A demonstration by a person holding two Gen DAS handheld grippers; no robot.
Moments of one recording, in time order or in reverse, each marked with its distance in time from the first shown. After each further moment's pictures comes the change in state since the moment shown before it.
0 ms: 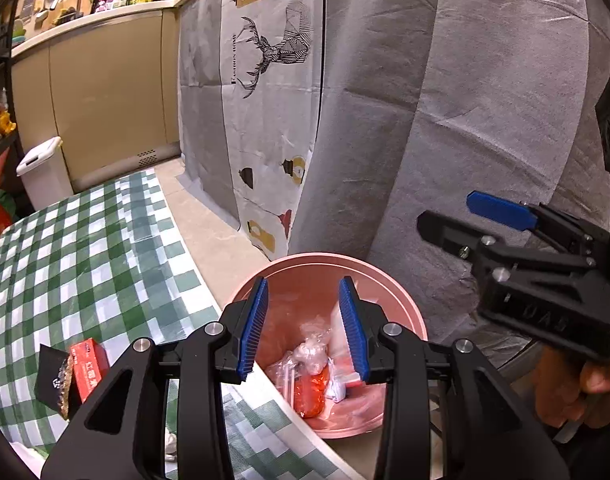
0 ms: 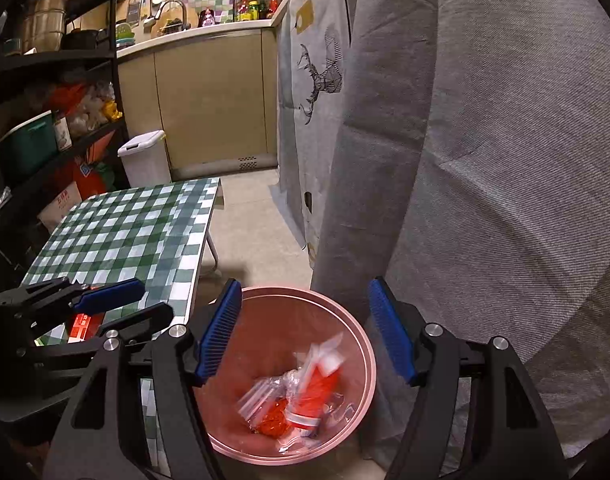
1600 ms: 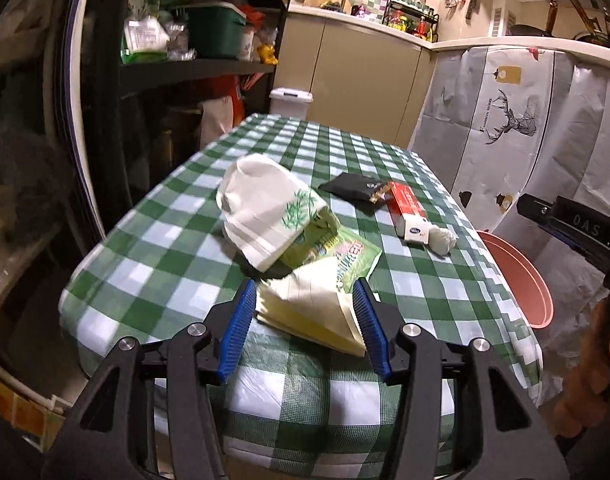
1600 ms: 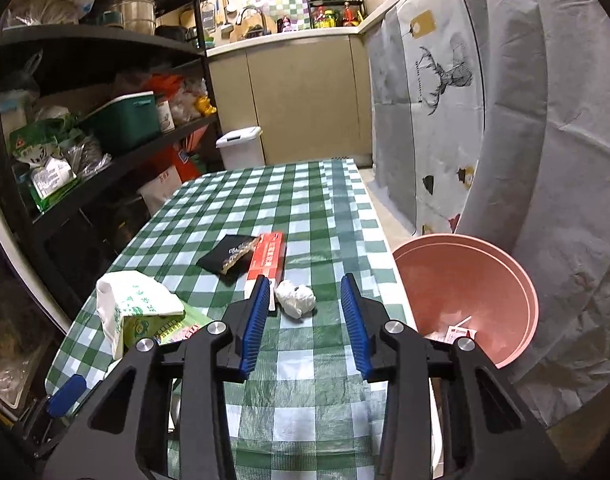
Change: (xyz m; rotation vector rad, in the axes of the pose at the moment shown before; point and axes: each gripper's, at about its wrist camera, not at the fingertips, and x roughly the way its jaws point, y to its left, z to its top) left arm -0.198 0.096 -0.241 -0.550 -0.166 0.575; right arm -0.065 0.178 -0.100 -0.017 -0.042 0.248
